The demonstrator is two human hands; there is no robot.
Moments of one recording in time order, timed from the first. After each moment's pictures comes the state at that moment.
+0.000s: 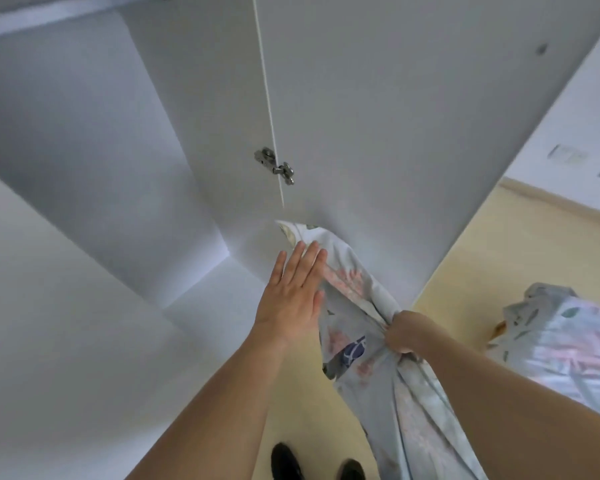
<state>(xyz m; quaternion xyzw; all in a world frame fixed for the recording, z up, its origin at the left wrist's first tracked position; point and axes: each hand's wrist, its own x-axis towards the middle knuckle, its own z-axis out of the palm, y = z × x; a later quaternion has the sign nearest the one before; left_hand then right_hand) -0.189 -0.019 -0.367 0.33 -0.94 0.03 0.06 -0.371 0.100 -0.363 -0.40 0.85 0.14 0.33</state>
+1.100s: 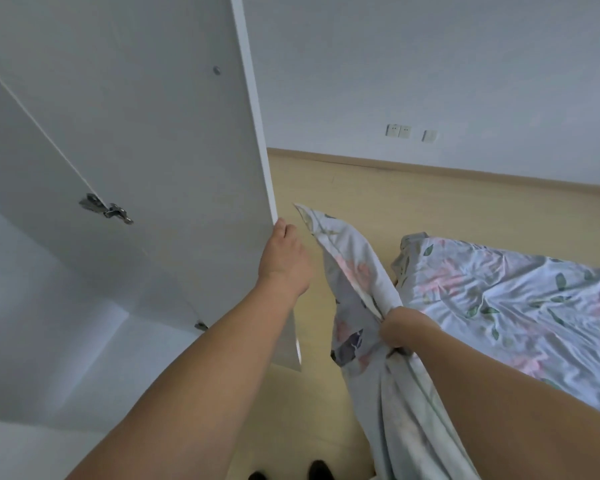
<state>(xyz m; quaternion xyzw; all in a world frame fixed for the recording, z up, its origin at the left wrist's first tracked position) -0.404 0.090 -0.294 0.15 -0.92 0.33 -0.13 -0.478 0.272 -0.357 -0.16 0.91 0.05 0.37</state>
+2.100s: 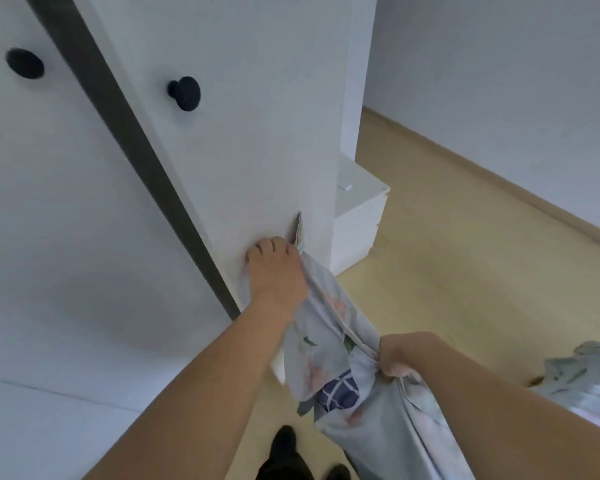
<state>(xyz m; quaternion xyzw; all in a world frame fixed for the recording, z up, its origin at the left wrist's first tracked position) -0.161 -0.004 -0.320 0.60 -0.79 0.11 -0.07 -0.338 0.095 -0.379 -0.58 0.66 0.33 0.34</state>
